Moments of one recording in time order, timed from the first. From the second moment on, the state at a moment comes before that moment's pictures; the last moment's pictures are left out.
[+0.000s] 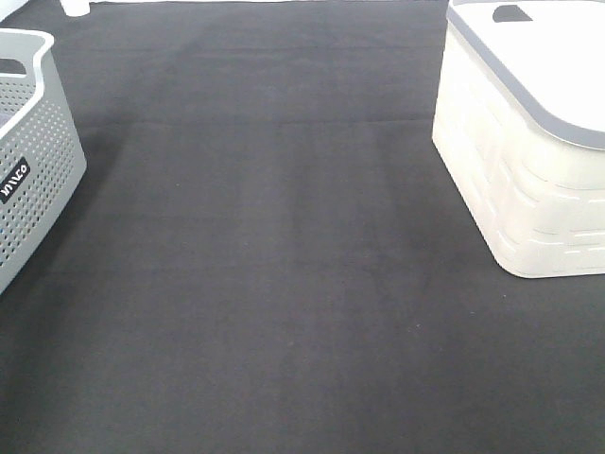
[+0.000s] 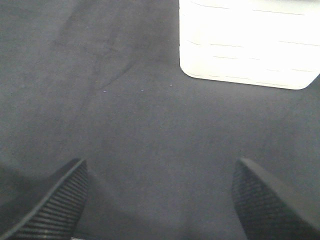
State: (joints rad) left arm 0.14 1.00 -1.20 0.00 1.22 0.53; right arm 0.18 0.00 -0.46 0.00 1.11 -0.03
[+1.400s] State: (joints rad) left arm 0.27 1.94 -1.39 0.31 0.74 1.10; right arm 0.18 0.00 -0.46 0.00 1.11 -0.03
